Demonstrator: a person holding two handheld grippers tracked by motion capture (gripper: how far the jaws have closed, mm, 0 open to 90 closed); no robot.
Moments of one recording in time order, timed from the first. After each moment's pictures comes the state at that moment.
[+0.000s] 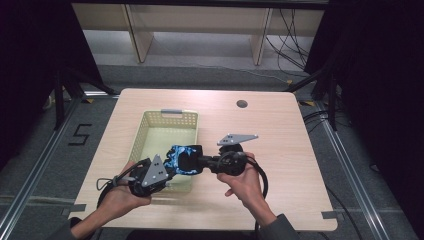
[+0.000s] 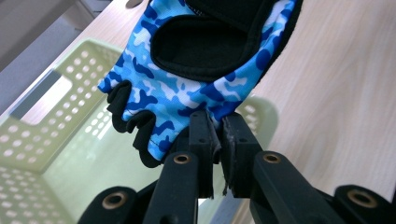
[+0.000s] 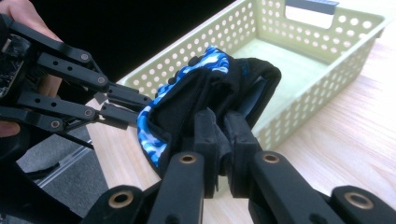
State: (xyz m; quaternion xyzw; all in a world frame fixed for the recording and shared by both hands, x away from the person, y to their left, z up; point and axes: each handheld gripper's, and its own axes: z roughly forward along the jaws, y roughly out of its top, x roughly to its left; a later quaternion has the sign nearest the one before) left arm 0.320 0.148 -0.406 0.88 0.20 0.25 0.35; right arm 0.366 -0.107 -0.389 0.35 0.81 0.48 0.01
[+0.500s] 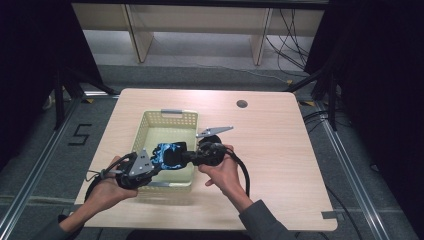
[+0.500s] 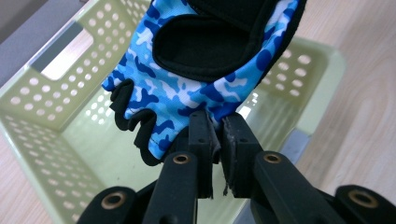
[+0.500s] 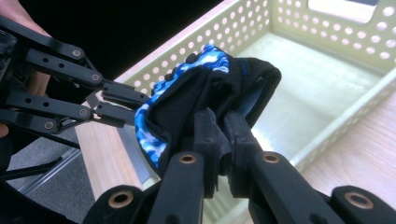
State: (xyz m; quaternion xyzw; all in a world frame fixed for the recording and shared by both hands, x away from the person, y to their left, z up) left arm 0.341 0.185 -0.417 0.89 0.24 0.23 0.32; right arm 0.398 -0.060 -0.403 0.35 0.82 0.46 -0.01
